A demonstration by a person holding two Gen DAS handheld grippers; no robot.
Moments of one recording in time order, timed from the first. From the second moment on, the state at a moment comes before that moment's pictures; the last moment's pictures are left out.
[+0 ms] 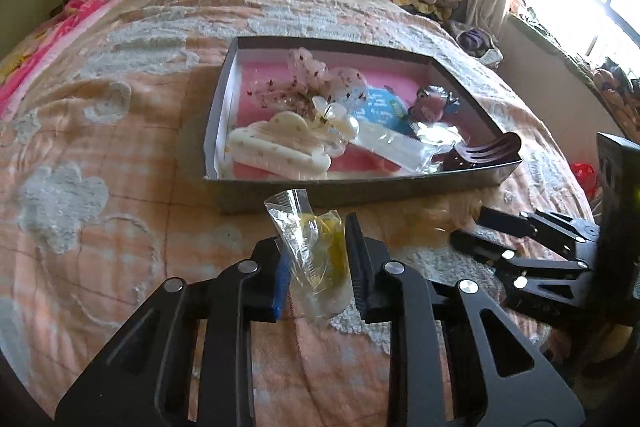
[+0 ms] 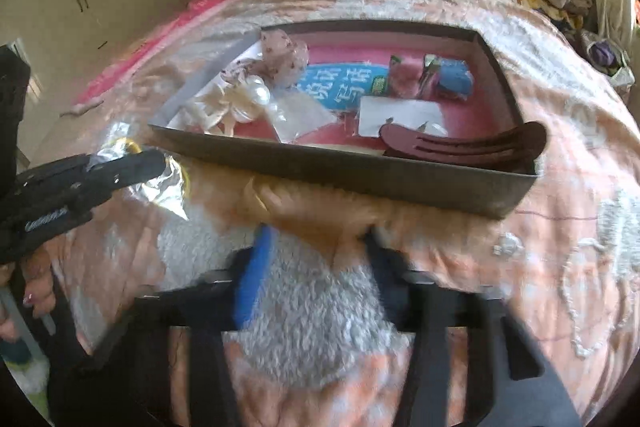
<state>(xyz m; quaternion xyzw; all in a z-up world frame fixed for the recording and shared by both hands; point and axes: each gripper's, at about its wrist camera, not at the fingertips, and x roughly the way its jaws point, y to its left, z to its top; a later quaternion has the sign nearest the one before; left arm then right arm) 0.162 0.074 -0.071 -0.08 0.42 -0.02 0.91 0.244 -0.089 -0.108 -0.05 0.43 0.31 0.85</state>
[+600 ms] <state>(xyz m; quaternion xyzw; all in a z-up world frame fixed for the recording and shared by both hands) 0.153 0.080 -0.048 -0.09 0.39 -0.01 0.91 0.230 -0.045 -0.127 -0.14 0.43 0.37 0.81</state>
